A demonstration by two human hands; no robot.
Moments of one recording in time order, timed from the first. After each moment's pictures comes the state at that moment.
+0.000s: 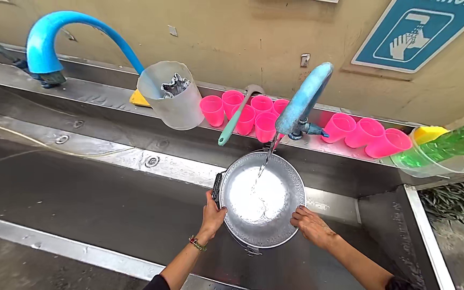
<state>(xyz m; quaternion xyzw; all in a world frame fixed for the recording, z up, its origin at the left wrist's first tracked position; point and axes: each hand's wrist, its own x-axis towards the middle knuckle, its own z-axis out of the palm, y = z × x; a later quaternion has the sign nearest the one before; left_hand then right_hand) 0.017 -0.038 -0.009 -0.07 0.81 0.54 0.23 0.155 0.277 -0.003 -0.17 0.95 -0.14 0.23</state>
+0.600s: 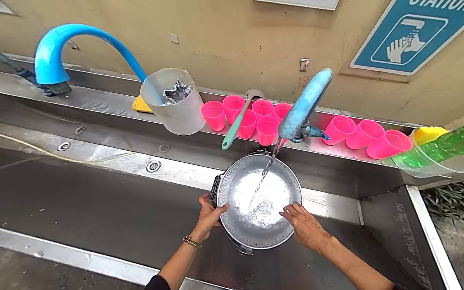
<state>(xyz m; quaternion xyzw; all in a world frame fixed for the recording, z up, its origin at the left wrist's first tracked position) -0.005 -0.054 -0.007 -0.20 0.74 0.57 0.30 0.129 0.234 0.036 -0.07 0.95 -0.17 0.27</state>
